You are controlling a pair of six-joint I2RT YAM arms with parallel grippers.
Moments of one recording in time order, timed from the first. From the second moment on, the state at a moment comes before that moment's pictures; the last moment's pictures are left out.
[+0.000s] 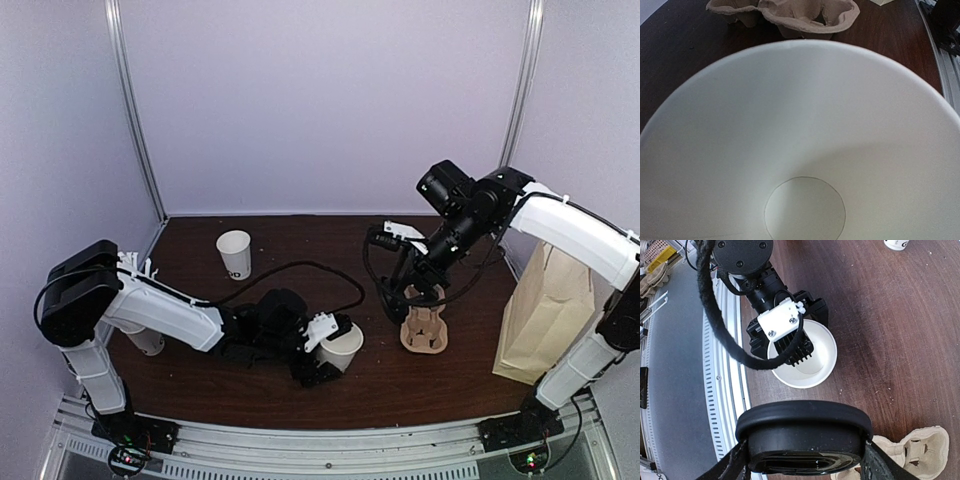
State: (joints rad) left arm -1.09 1.79 0.86 0.21 0.17 0.11; right arm 0.68 1.51 1.51 -1.14 -0.55 -0.49
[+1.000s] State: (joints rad) left arm -1.13 1.11 0.51 0.00 -0.10 -0.16; right arm 0.97 2.06 2.12 -1.48 -0.24 -0.59
